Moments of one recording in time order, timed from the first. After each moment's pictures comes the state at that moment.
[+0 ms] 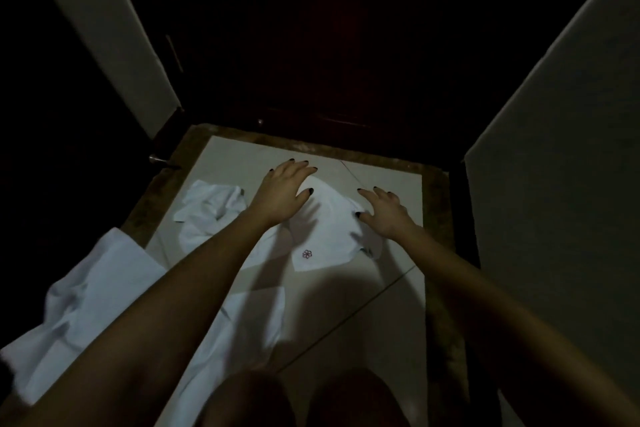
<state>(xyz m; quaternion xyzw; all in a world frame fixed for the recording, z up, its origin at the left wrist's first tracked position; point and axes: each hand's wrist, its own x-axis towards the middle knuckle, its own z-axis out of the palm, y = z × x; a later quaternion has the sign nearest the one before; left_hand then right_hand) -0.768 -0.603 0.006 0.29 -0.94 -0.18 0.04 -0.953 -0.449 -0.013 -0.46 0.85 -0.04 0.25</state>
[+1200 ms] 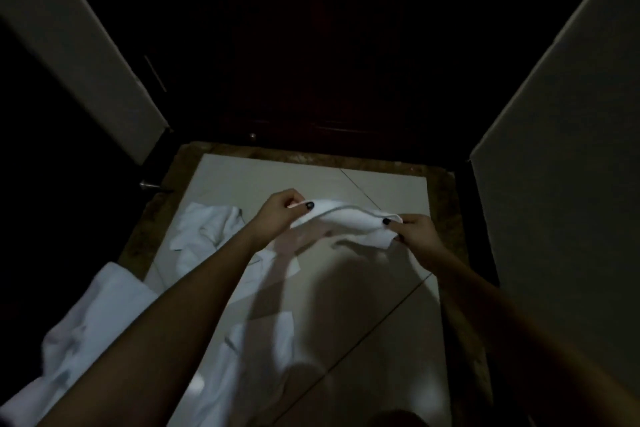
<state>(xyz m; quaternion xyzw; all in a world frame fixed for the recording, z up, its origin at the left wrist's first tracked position) -0.777 -0.619 0.005 0.36 -0.75 -0.55 0.09 -0.972 -0.427 -0.022 -0.19 0.80 -0.46 0.34</state>
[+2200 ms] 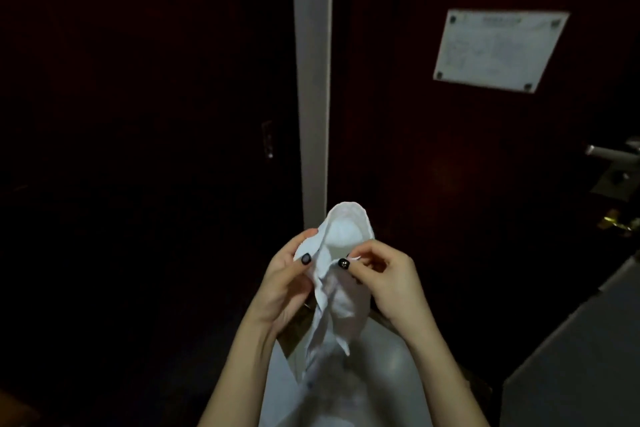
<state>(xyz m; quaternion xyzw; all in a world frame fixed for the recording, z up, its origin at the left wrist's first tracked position) -0.518 -0.452 0.796 0.21 -0.41 -0.75 0.47 -0.684 -0.393 0.830 -0.55 0.56 -0.53 0.33</state>
